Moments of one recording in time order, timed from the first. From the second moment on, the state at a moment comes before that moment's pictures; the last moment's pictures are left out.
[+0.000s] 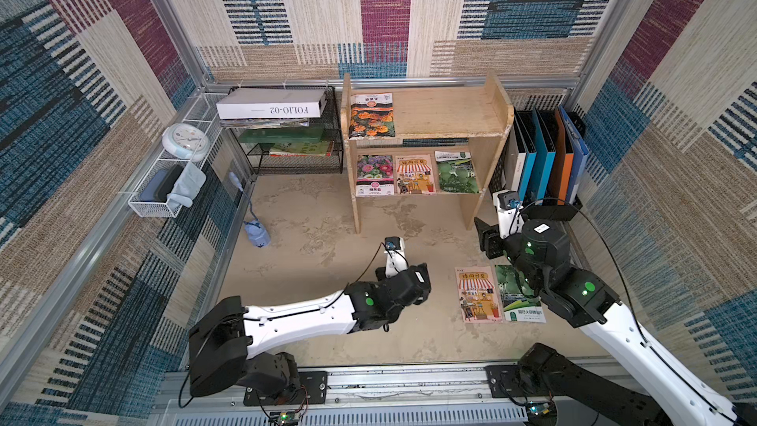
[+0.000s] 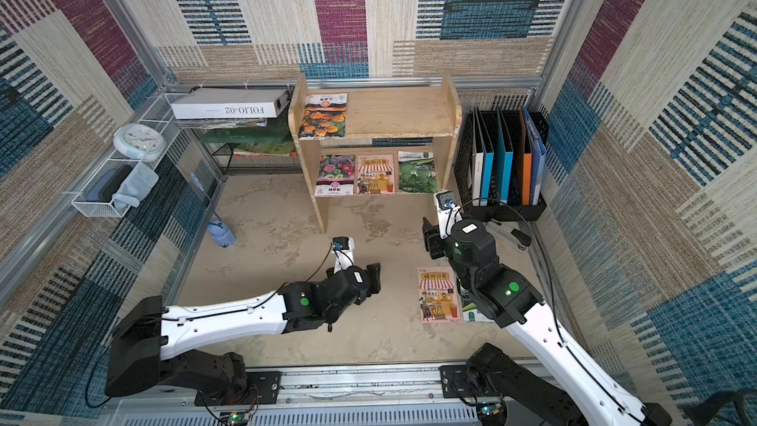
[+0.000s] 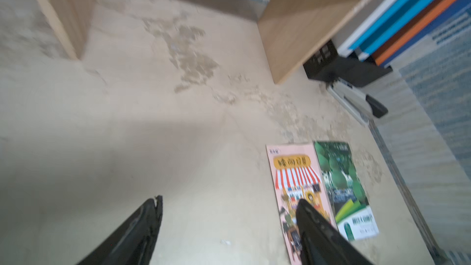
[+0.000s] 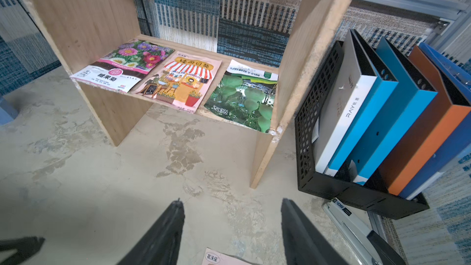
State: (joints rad) left arm -1.09 1.36 0.93 -0.22 -0.61 -0.86; right arm 0.62 0.84 0.97 -0.43 0.42 -0.01
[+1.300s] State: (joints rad) left arm -0.49 1.39 1.19 -0.09 -0.37 -0.20; right arm 0.11 1.21 1.07 0.09 -0.15 -0.08
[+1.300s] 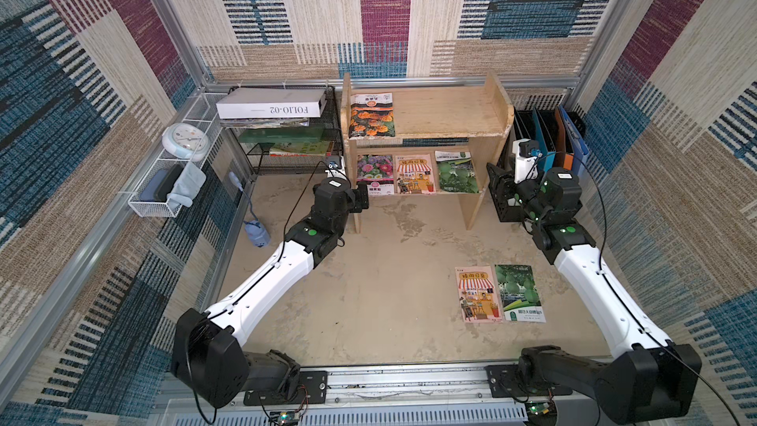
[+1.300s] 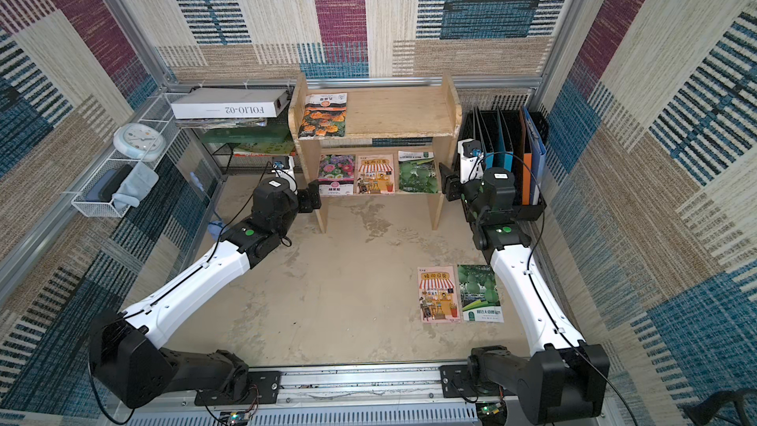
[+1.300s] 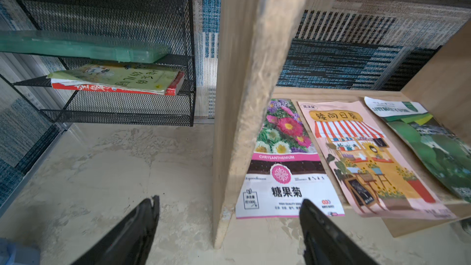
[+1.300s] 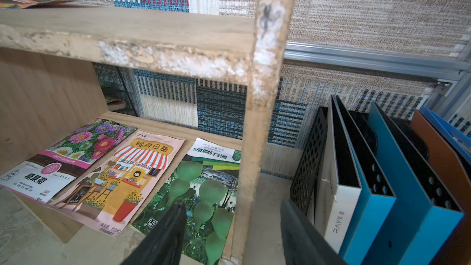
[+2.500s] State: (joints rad) left arm -0.42 1.57 1.30 0.04 -0.27 -0.13; right arm 0.08 1.47 1.07 0.47 -0.16 -0.05
